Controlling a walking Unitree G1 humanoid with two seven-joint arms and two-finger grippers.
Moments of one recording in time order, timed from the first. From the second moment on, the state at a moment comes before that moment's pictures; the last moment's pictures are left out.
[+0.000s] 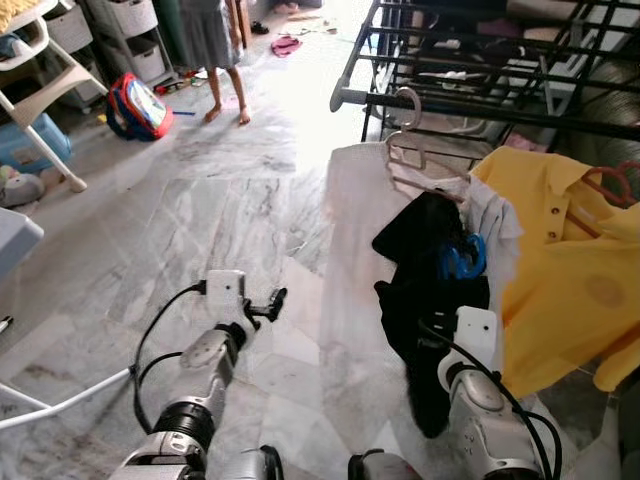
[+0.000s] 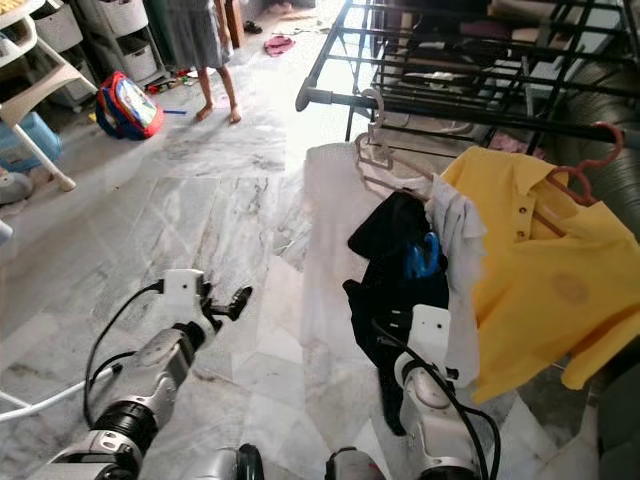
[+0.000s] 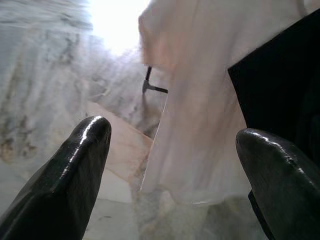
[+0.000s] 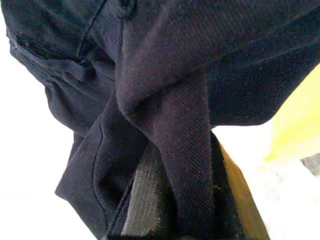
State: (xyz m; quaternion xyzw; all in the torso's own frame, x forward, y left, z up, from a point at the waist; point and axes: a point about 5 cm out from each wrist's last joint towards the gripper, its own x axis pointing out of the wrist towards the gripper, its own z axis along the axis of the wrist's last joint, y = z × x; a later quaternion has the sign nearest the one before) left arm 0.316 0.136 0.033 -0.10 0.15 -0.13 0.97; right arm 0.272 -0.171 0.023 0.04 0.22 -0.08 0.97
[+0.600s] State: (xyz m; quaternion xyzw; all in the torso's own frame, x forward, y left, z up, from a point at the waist) left arm 0.325 0.127 0.043 -0.10 0.14 -0.15 0.97; right arm 0.274 -0.176 0.025 0.04 0.22 -0.09 0.97
